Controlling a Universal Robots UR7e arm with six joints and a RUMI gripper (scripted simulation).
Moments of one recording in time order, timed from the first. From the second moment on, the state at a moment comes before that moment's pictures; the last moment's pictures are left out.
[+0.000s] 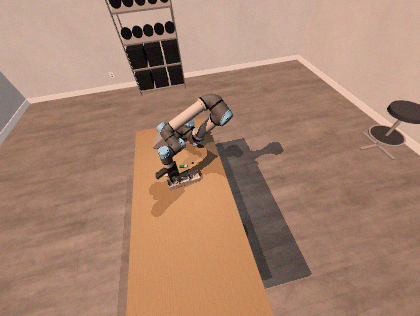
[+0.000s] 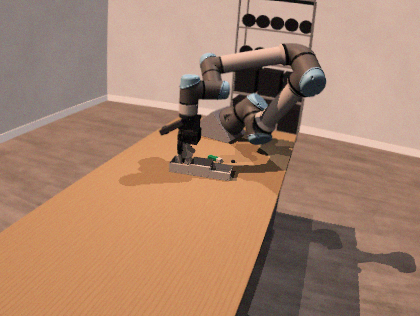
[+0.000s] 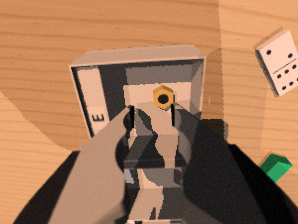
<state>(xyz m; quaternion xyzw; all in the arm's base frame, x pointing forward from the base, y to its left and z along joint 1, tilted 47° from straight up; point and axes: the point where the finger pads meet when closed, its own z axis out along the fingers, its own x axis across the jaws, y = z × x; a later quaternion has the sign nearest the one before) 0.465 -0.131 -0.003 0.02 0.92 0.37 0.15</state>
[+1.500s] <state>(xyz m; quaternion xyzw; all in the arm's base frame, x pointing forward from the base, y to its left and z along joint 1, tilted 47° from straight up) 0.446 -0.174 0.041 0.02 0.92 0.37 0.15</state>
